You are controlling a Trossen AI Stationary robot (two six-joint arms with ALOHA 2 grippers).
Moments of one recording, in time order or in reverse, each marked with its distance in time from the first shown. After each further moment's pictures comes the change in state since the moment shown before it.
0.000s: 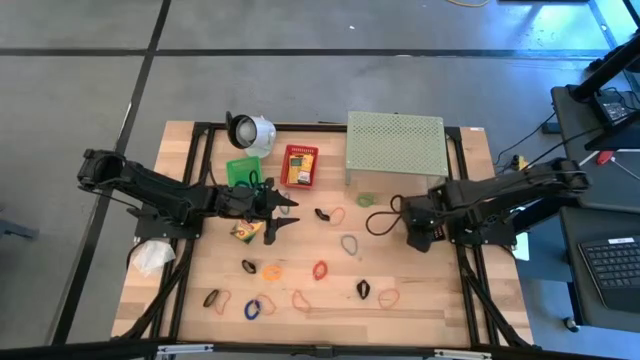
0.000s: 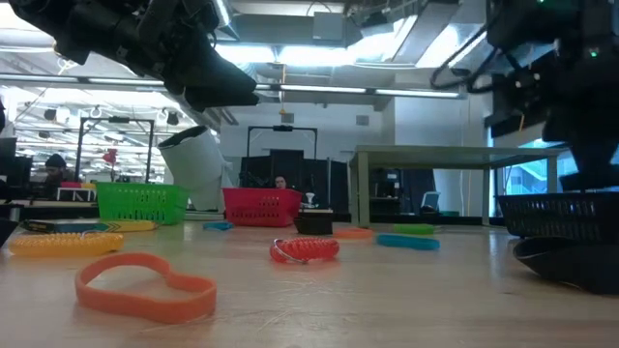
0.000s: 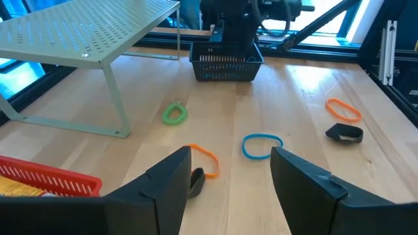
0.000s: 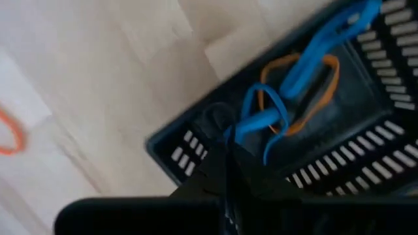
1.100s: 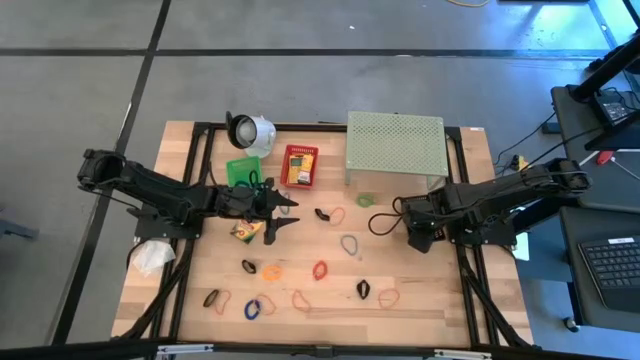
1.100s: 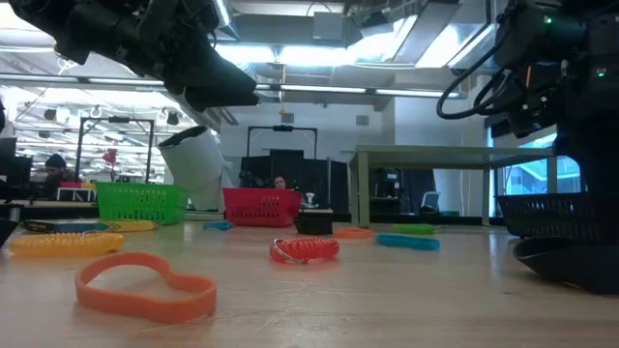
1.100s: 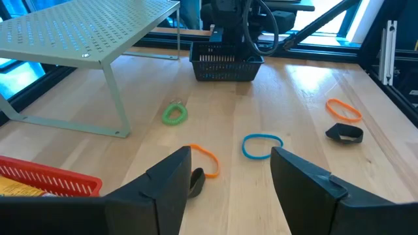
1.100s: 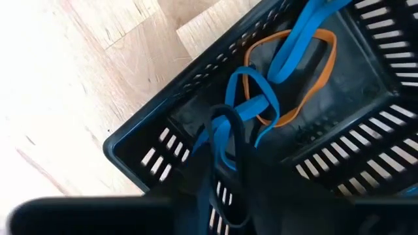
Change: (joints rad) left arm 0.000 0.000 0.000 0.000 0.000 0.000; right arm 0.000 0.001 -0.078 0.042 0.011 0.041
